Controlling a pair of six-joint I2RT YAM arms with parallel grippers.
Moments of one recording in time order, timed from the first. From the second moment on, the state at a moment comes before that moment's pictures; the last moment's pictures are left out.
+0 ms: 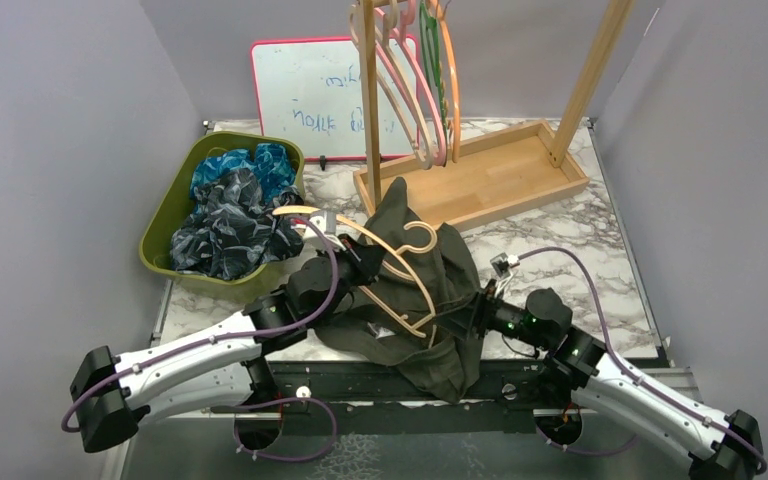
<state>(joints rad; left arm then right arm) -1.04 0.90 0.57 0.15 -0.51 -0.83 0.83 0.48 0.21 0.10 -0.22 0.74</state>
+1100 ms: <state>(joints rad) -1.04 0.58 0.35 0.17 -0.56 -1.04 0.83 0.76 0.12 0.54 -0.51 0.63</state>
